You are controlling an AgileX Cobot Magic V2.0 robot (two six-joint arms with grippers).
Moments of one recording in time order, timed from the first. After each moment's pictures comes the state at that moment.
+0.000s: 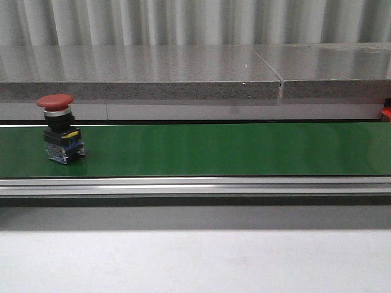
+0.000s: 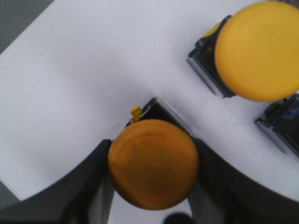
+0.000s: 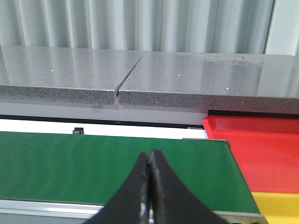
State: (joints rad) left arm 0.56 1.71 -1.01 0.16 0.68 -0.30; right arm 0.02 -0.01 0.03 -0.03 0.00 0.01
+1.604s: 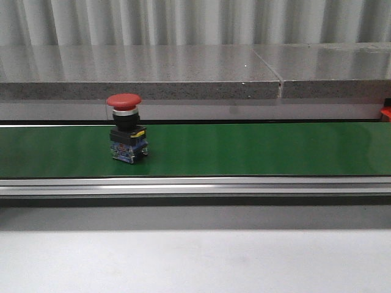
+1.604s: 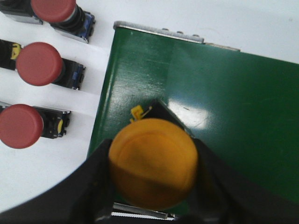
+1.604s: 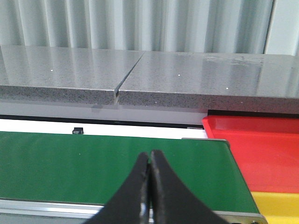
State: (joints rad) left arm 0.04 1.55 -1.22 0.12 0.92 -0.19; right arm 0.02 -0.01 0.03 -0.03 0.00 0.01
